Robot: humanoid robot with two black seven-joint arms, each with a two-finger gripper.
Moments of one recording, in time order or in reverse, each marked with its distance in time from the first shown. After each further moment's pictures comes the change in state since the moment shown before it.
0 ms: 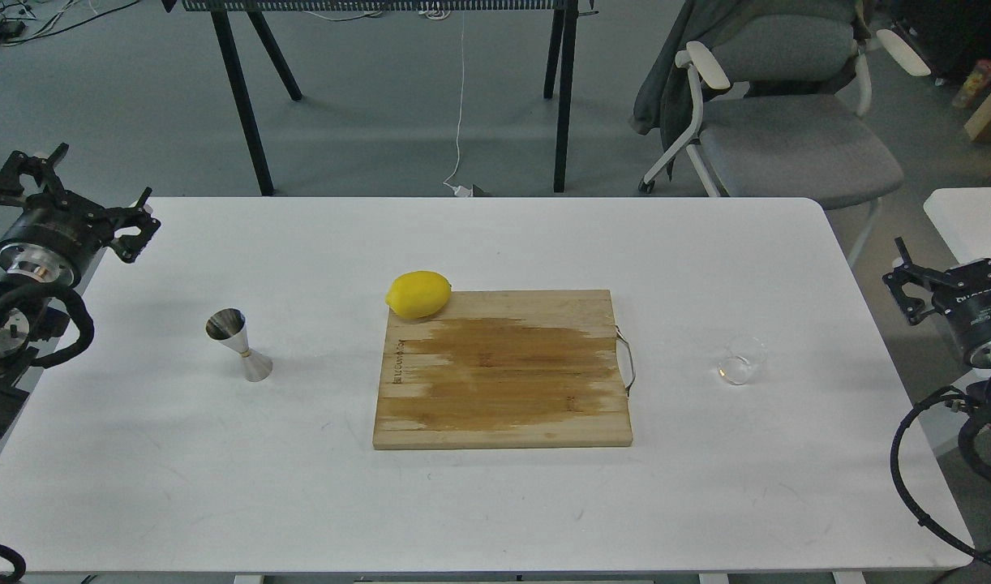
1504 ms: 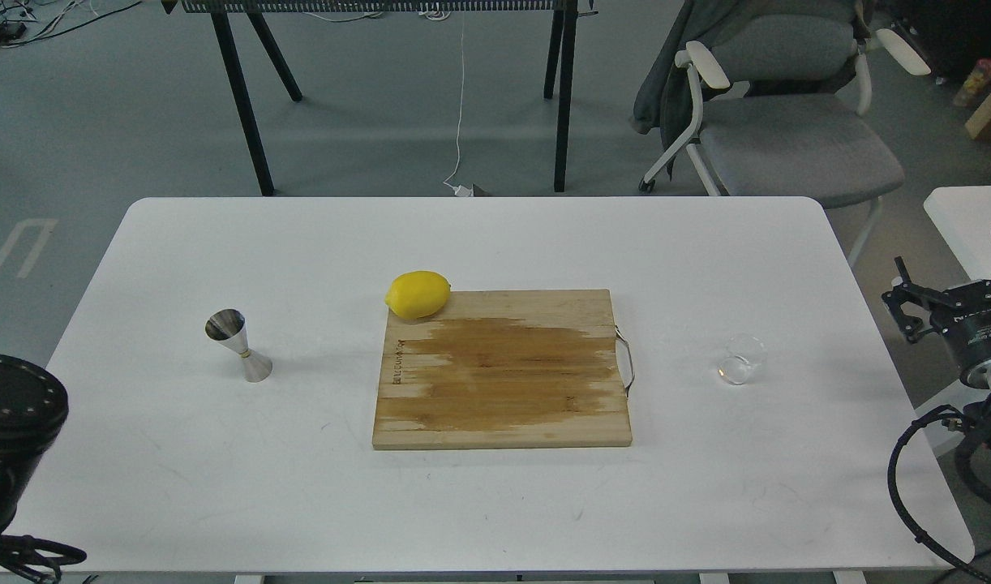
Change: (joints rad) left arm -0.206 -0.345 1.218 1.397 0.195 0.000 -0.442; right arm -0.052 0.010 0.016 0.003 0.002 0.000 0.013
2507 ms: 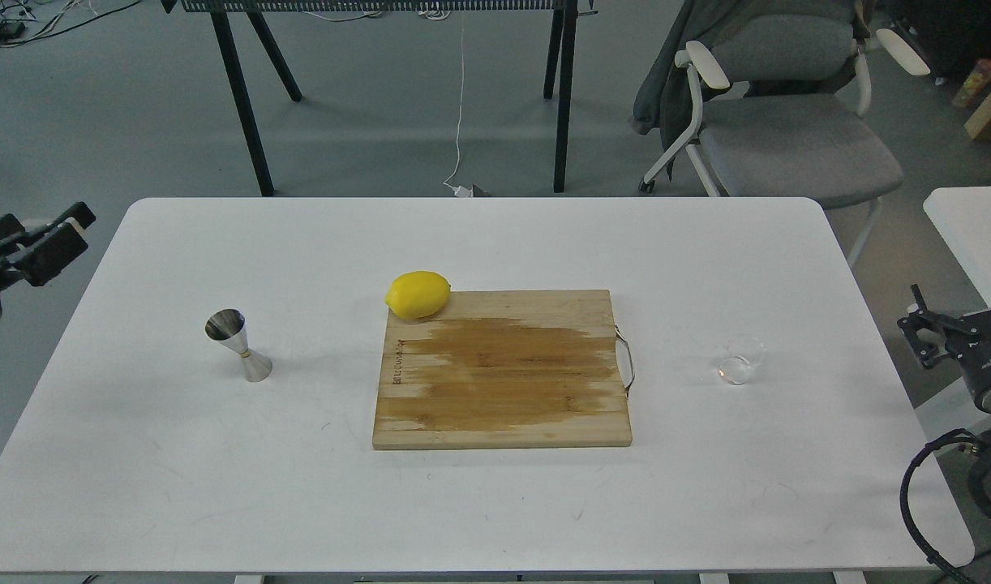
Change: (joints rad) left arm 0.905 0.285 0.772 0.406 -0.448 0.011 0.001; right arm -0.035 -0.001 0.004 -0.053 0.001 0.000 0.003
